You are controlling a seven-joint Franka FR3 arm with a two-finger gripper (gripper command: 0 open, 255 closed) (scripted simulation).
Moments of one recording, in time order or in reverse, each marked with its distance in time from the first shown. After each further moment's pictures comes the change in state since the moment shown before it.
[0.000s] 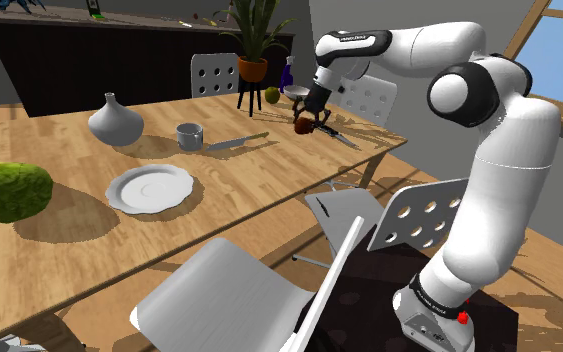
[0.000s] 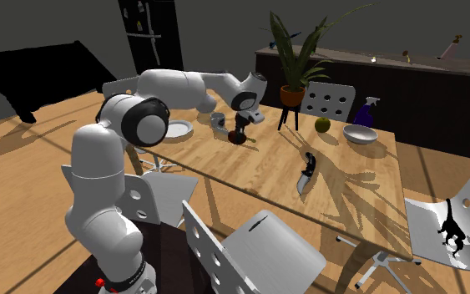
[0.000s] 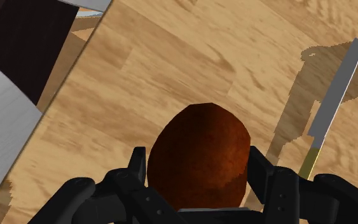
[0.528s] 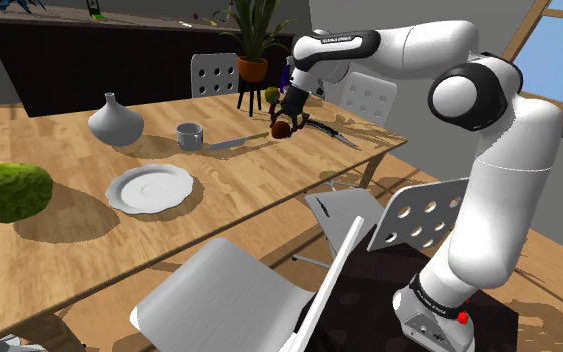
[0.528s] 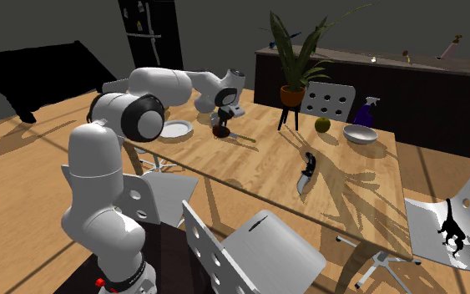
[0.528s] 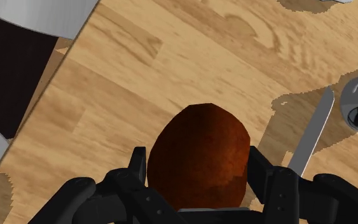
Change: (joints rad) arm 0.116 -0.008 0.059 -0.022 -0.010 0.075 0.159
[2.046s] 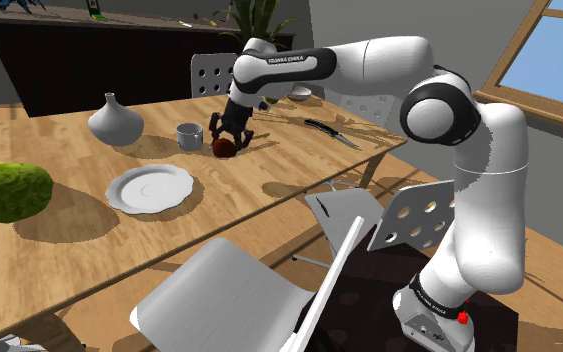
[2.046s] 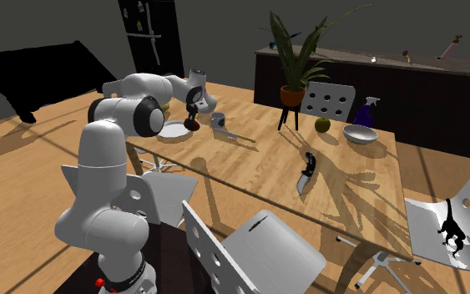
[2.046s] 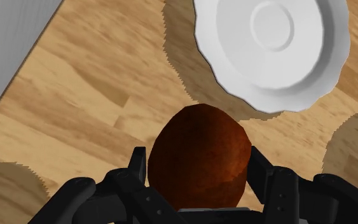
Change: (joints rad) arm 0.233 0.173 0.109 0.161 -0.036 0.128 0.331
